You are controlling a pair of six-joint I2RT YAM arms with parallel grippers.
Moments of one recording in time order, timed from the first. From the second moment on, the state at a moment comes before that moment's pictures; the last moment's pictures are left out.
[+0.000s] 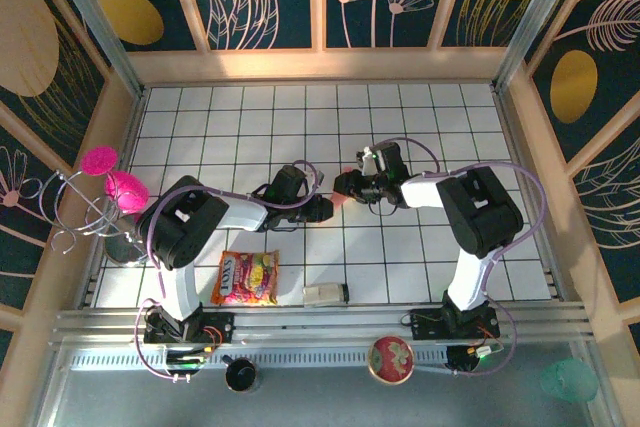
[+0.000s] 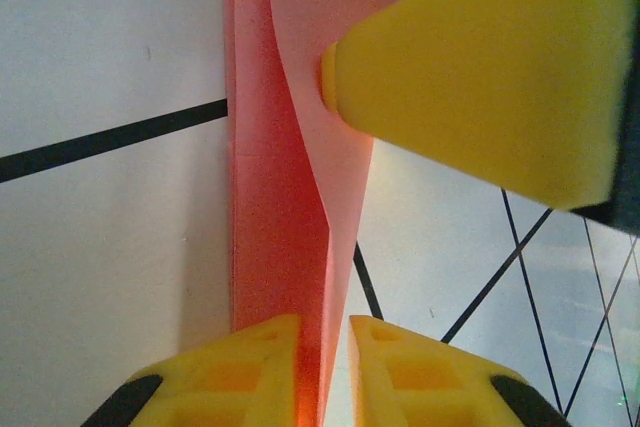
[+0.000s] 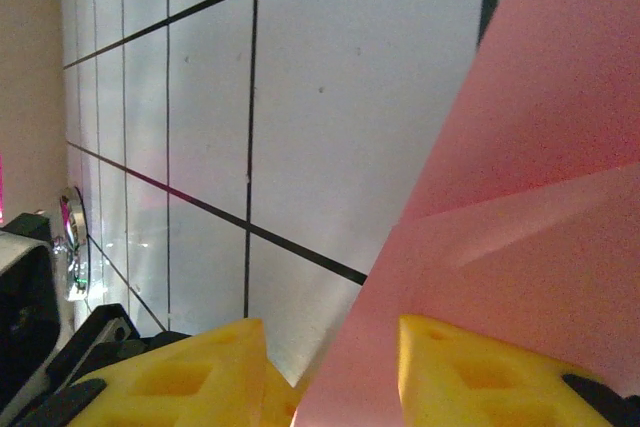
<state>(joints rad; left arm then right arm) -0.69 1.88 0.81 0.33 0.43 -0.68 0.45 1.84 0.84 0.21 -0.60 0.70</state>
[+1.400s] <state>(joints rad) -0.70 1.75 0.82 0.12 0.30 -0.69 0.46 1.86 0.89 0.13 -0.59 0.70</state>
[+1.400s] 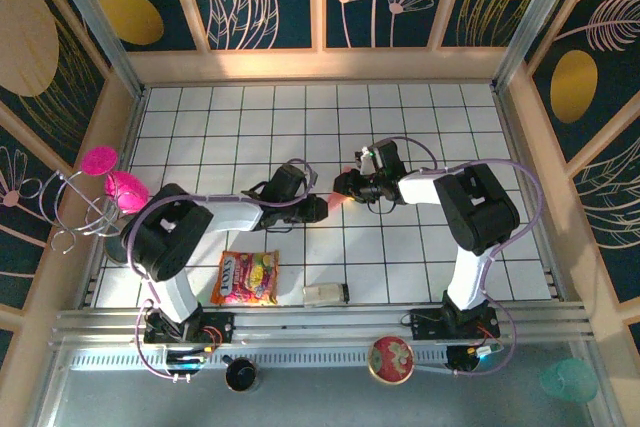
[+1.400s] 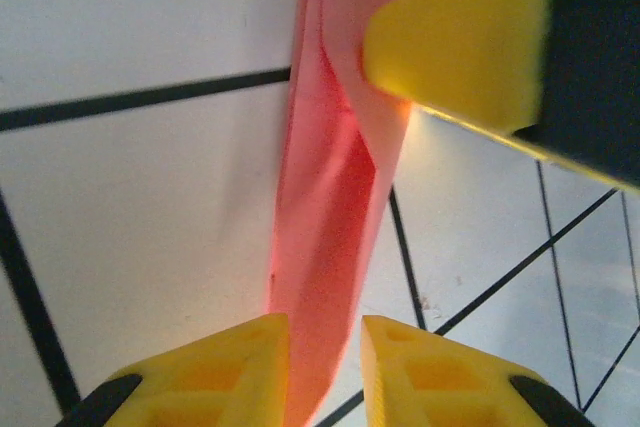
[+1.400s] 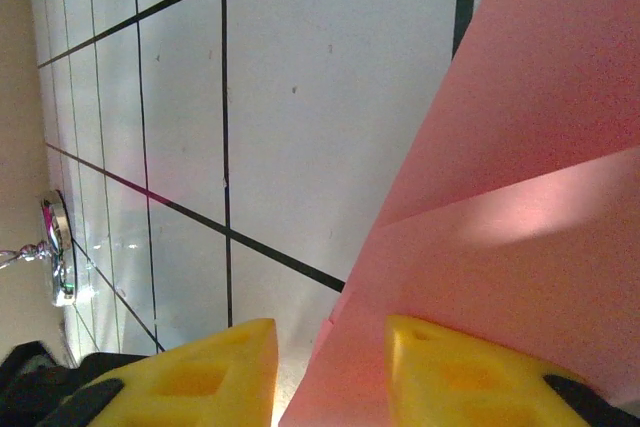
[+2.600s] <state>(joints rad) -0.70 1.86 0.93 0.20 0.36 -0.77 0.47 1.91 1.01 -0.04 -0.51 0.70</state>
